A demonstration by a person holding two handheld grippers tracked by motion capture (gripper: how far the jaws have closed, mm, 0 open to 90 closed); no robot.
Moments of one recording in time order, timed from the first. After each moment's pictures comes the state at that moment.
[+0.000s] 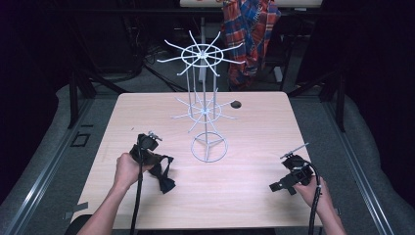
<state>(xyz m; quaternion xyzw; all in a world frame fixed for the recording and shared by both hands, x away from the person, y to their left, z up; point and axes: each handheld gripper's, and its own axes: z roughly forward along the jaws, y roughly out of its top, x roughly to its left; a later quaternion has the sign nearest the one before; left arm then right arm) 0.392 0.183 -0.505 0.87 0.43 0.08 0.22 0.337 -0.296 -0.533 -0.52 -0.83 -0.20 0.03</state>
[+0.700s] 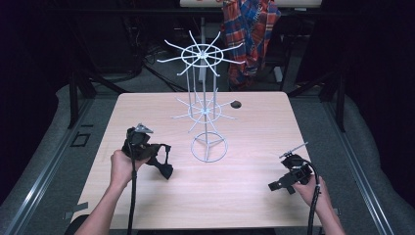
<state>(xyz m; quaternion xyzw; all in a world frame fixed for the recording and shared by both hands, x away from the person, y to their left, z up) 0.384 0.199 -0.478 0.84 0.43 0.14 0.31 0.340 -0.294 -0.534 -0.51 -0.84 -0.20 0.04</state>
